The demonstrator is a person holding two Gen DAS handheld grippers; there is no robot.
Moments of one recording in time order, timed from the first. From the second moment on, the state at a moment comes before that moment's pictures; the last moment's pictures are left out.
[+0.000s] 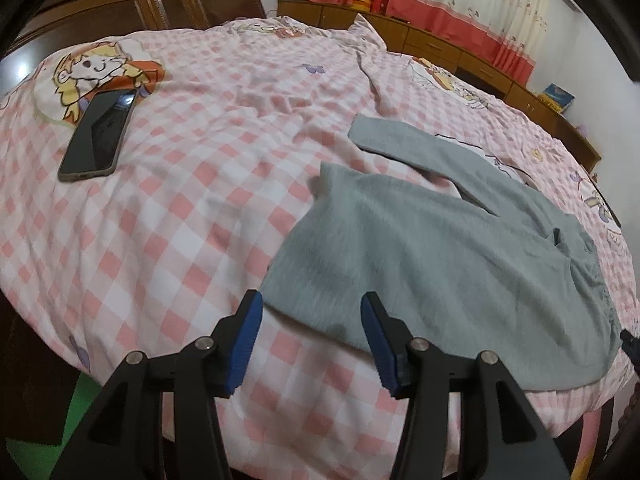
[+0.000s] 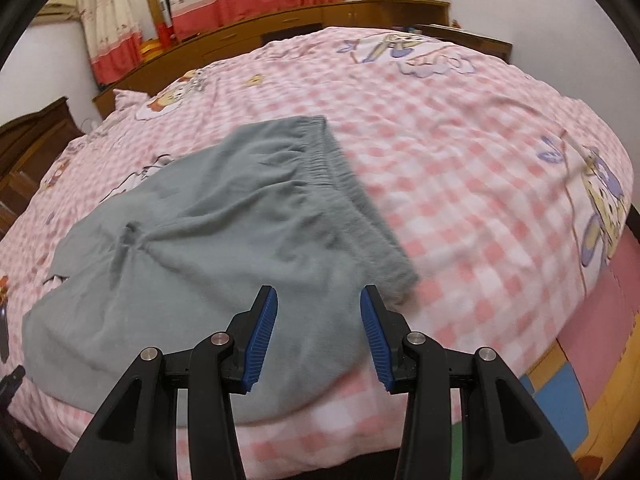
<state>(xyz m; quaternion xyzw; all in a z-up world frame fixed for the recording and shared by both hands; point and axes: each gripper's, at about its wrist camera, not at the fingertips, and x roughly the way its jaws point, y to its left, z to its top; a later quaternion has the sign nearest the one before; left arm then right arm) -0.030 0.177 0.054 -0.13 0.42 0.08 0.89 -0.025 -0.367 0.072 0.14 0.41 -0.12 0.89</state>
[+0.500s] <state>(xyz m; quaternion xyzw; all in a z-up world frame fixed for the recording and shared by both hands) -0.019 0.158 0.035 -0.12 0.44 0.07 0.89 -0.040 -0.399 0.046 0.18 0.42 -0.12 0.88</state>
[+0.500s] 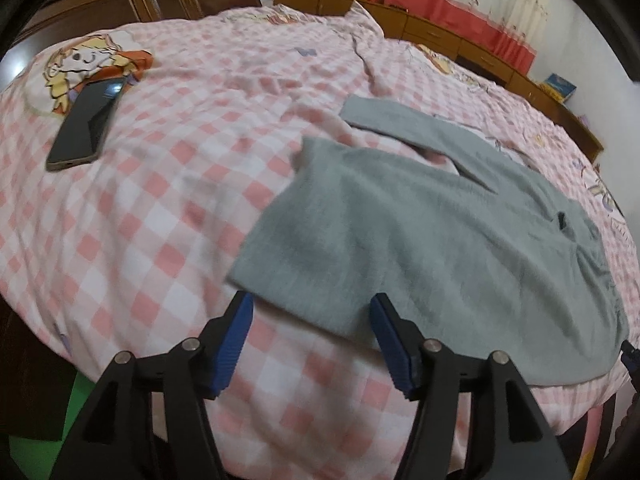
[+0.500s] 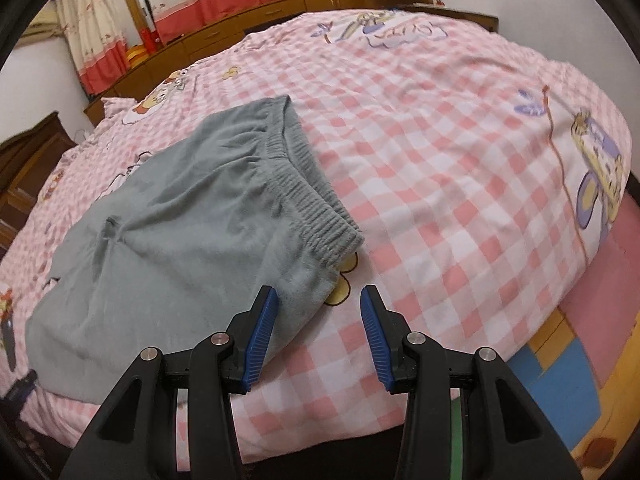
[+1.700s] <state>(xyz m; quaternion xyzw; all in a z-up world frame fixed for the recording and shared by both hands) -0.030 0.172 0.099 -0.17 0.37 0.05 0.91 -0.054 -0.414 0.087 0.27 0.37 -0.07 0.89</state>
